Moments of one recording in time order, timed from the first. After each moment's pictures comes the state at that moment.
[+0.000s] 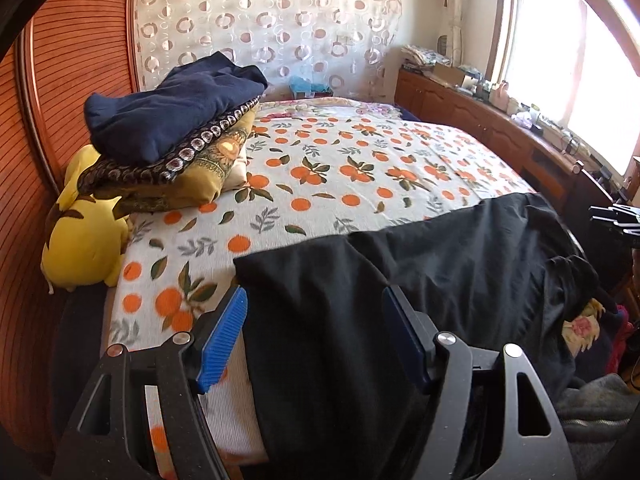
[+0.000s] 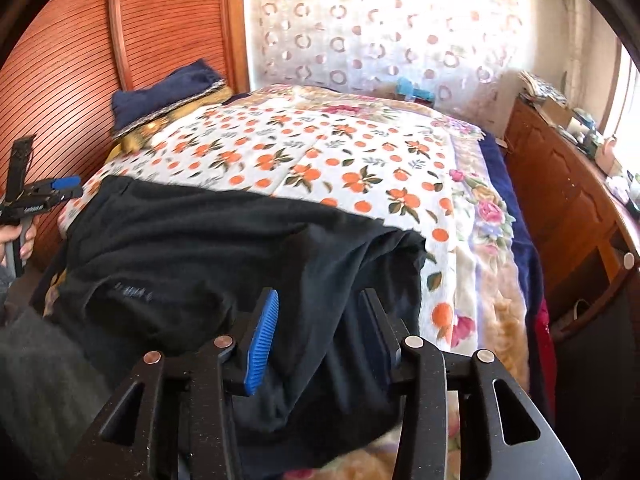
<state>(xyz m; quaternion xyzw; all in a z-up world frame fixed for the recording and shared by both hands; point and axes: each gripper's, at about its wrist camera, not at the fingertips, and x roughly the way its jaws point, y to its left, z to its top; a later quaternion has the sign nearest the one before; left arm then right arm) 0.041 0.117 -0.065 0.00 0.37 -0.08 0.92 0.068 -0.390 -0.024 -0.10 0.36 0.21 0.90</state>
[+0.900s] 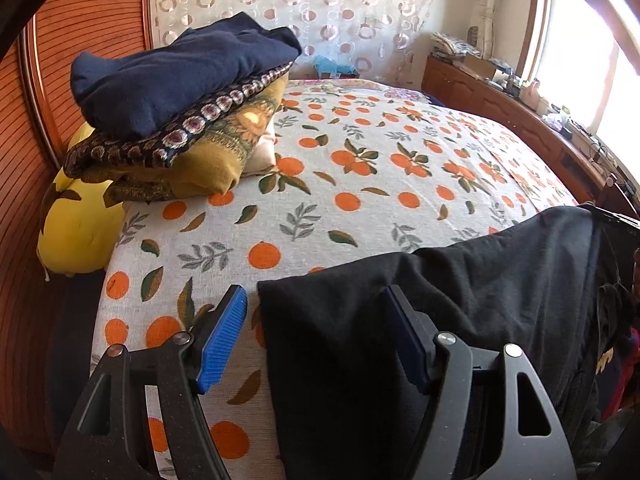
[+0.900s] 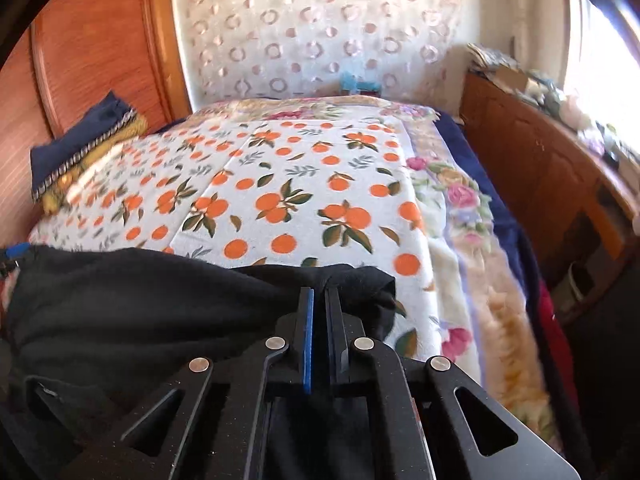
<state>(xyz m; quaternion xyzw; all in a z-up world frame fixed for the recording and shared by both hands) 0.095 0.138 -0.098 -0.02 0.41 -0.04 0.91 0.161 -0.401 -0.071 -0.03 0.36 0.13 0.92</state>
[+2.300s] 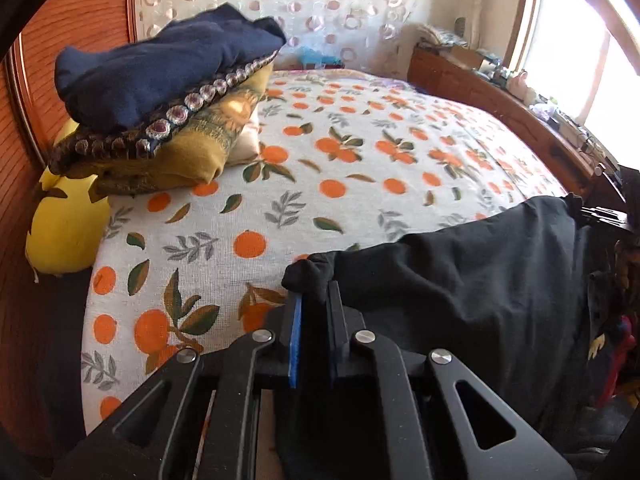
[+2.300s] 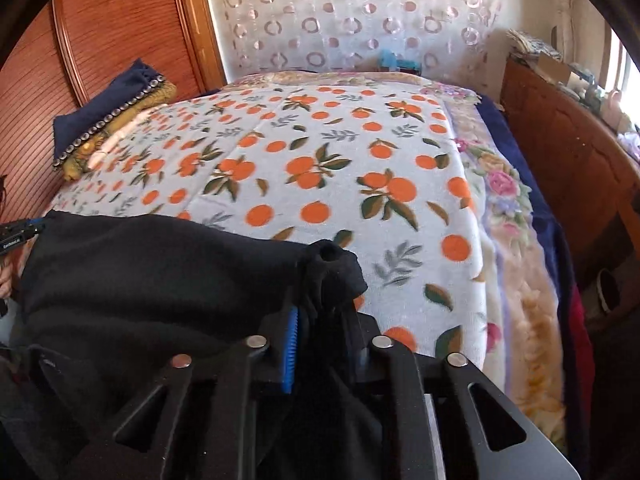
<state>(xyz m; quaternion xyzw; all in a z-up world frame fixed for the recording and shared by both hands) 0.093 0.133 -0.098 -0.01 0.42 -0.07 0.91 0.174 -0.395 -0.089 -0.05 0.40 0.20 0.89</state>
